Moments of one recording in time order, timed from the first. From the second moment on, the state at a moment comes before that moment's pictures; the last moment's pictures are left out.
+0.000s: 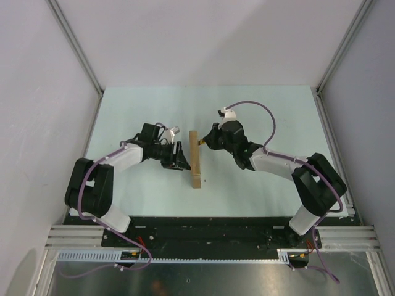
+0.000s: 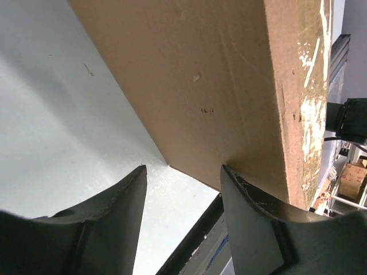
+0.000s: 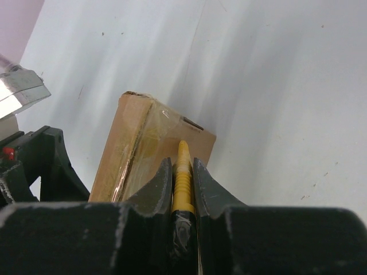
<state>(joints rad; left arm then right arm) -0.29 1.57 0.87 -0.34 0.77 -0.26 0.71 1.65 0.98 0.28 0.08 0.52</state>
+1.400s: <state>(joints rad) -0.42 1.63 1.33 -0.30 0.68 -0.07 1.40 1.47 1.03 -0.08 0.64 0.13</state>
